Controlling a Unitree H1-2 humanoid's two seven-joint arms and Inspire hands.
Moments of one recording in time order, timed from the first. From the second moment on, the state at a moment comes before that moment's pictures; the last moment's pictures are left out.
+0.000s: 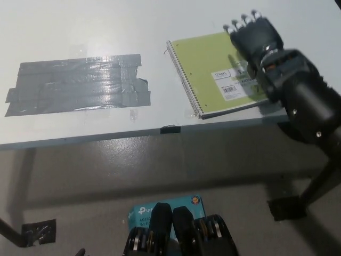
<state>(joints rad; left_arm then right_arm) 0.18 0.38 -0.08 0.06 -0.06 0.34 -0.31 -1.13 -0.34 0.66 0.65 -1.16 0.17 0.35</state>
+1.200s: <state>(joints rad) 0.21 0.35 -0.03 0.09 -0.08 0.34 -0.31 0.09 -0.51 -0.18 -0.34 -0.92 0.16 0.38</state>
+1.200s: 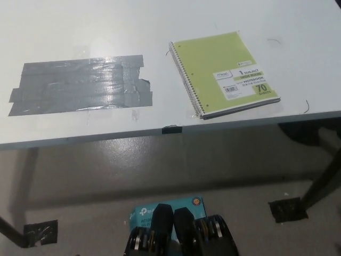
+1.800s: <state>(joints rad) 0.21 0.36 -0.03 0.12 -0.06 0.34 -0.31 0.37 -0.52 -0.15 0.04 -0.67 0.07 0.41</state>
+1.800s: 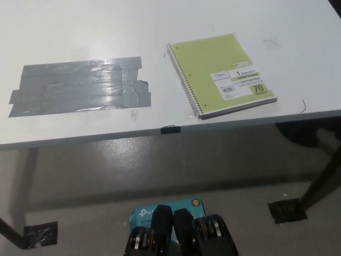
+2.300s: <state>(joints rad) 0.19 0.38 -0.02 0.12 -0.03 0.34 -0.30 0.23 -0.65 0.03 0.10 -0.47 0.18 0.66</state>
